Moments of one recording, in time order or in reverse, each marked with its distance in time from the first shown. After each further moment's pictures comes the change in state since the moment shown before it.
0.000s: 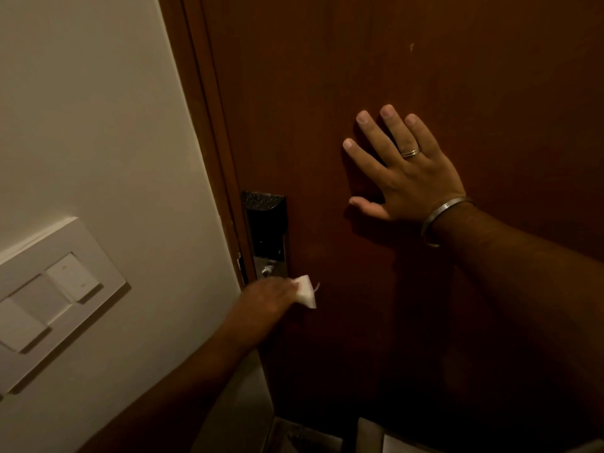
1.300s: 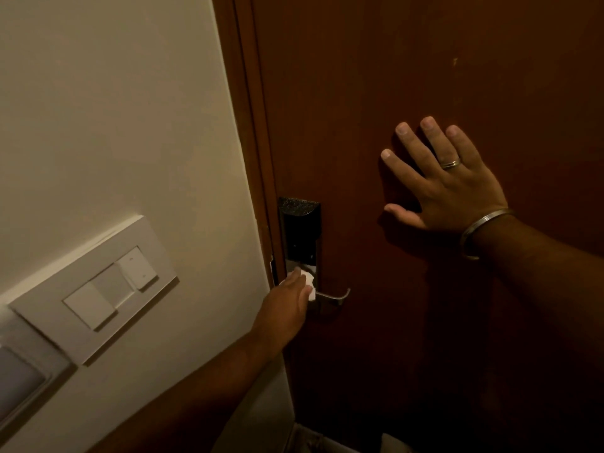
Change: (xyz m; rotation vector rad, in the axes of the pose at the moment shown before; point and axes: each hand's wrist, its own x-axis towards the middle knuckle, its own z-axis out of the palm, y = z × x) left_hand 0.005 0.003 0.007 -0.394 0.044 -0.448; right_hand 0.000 0.002 -0.001 -0.042 0.013 0.001
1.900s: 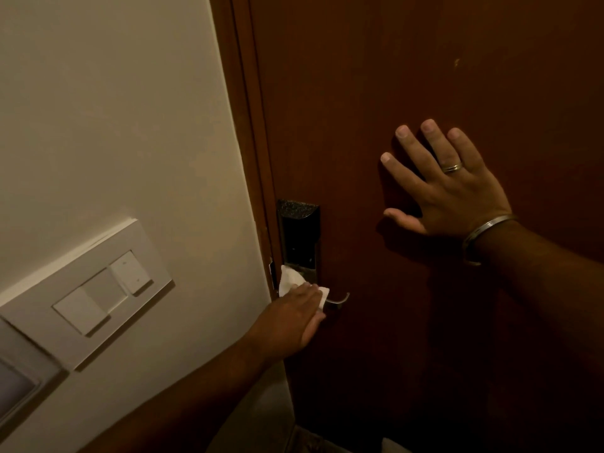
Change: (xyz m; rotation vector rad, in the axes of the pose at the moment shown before) left_hand -0.011 -0.006 0.001 0.211 -0.148 0.267; right_hand 0.000 -0.002 0.002 0.007 0.003 -0.009
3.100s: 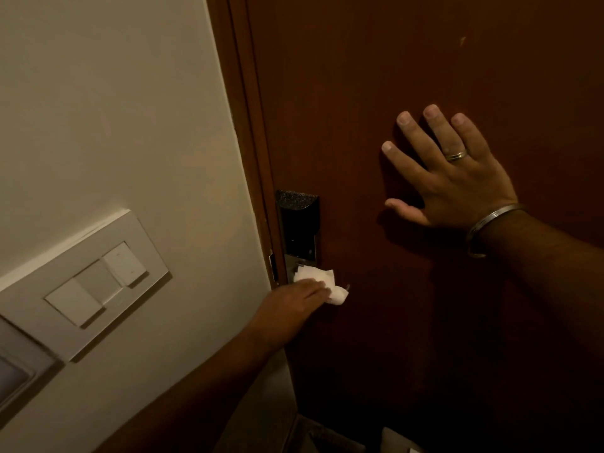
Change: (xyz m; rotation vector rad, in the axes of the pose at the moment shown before) left_hand 0.002 0.007 -0.009 0.112 0.081 0.120; right_hand 0.000 0.000 -0.002 0.024 0.005 0.002
